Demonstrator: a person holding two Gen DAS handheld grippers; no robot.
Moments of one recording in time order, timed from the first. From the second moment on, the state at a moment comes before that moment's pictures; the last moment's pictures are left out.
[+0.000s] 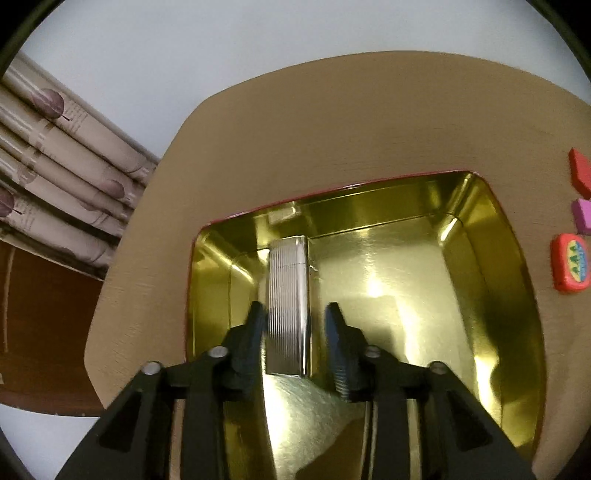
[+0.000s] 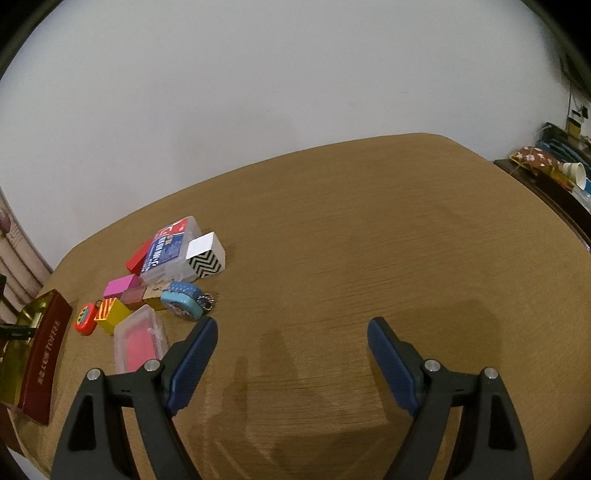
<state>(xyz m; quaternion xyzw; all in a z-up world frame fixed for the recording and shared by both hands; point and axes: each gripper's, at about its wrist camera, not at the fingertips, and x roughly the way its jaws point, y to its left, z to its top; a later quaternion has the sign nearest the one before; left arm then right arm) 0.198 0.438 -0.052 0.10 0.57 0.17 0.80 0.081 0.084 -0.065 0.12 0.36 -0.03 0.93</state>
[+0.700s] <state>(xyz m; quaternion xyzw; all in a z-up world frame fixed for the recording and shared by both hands) -0.044 0.408 0.026 -0.06 0.43 0.17 0.88 0.117 0.205 -0.052 -0.06 0.46 0.17 0.87</state>
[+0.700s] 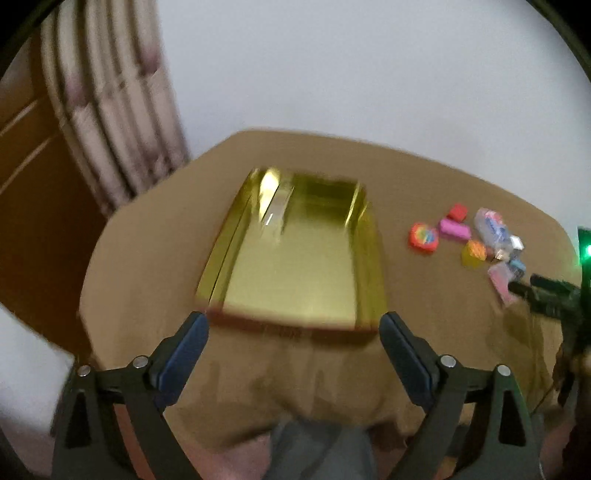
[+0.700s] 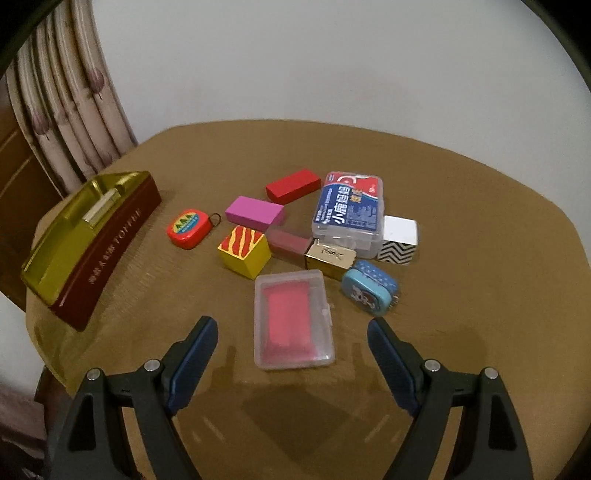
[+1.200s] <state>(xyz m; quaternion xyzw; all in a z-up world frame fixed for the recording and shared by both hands) -0.079 0.394 -0.033 -0.07 0.49 0.21 0.85 0.153 0.228 -0.085 -0.12 0.52 0.13 0.83</state>
